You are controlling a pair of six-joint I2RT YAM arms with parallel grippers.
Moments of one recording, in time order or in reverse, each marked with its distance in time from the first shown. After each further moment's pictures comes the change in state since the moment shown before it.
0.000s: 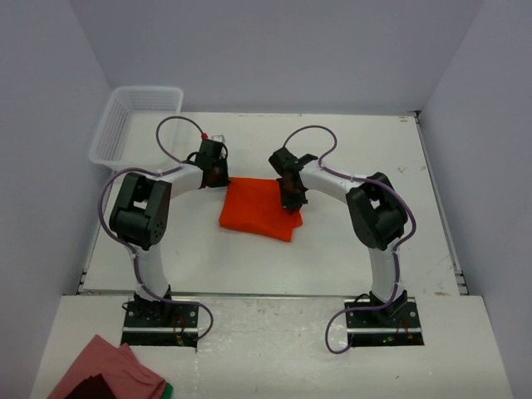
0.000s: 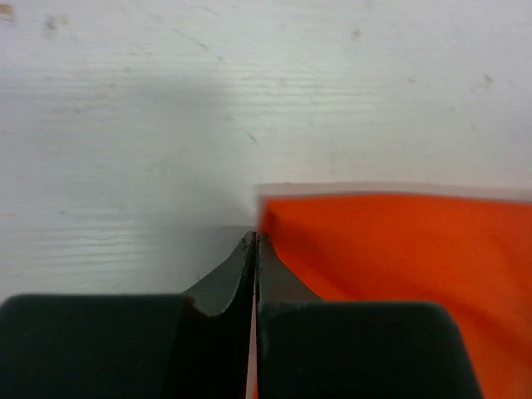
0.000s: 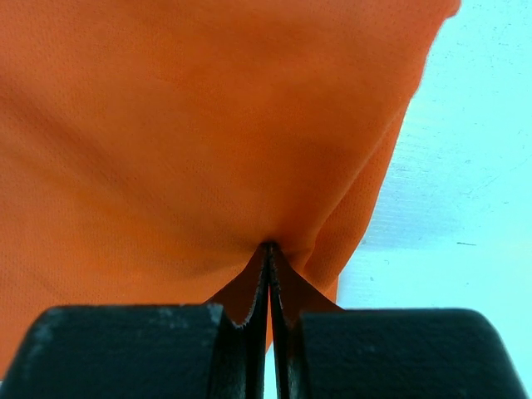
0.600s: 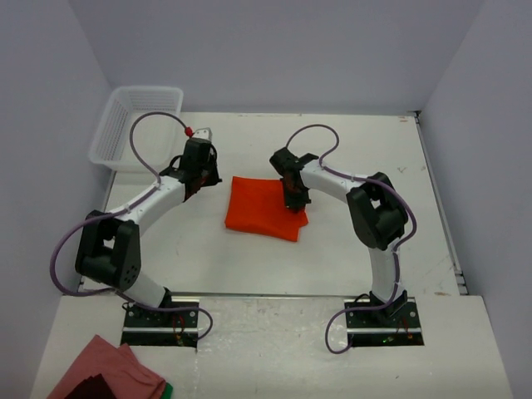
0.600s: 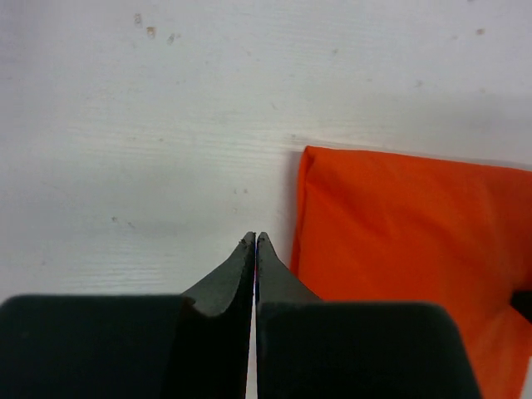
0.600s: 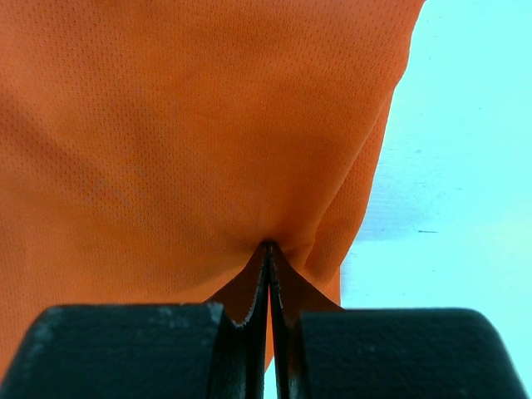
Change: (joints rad) left arm -0.022 -0.338 -0.129 -0.098 -0.162 0.003; right arm -0.005 -0.005 0.004 -0.032 0.065 0.018
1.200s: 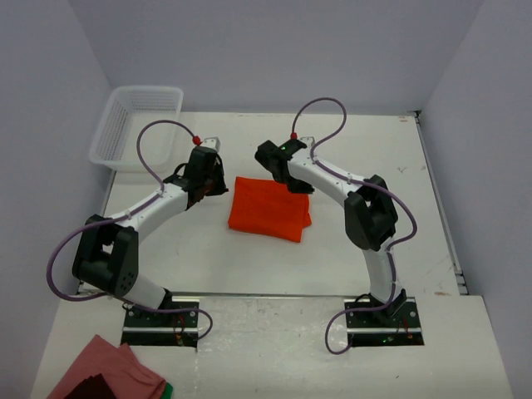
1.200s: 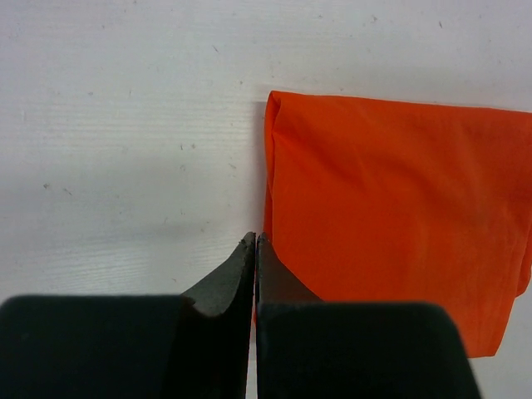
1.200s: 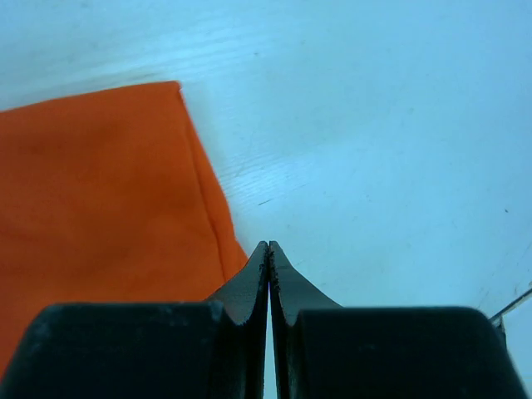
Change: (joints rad) left arm -0.066 -0.078 -0.077 0.010 0.080 -0.043; right arm 0.087 0.044 0.326 -0.450 0.520 0.338
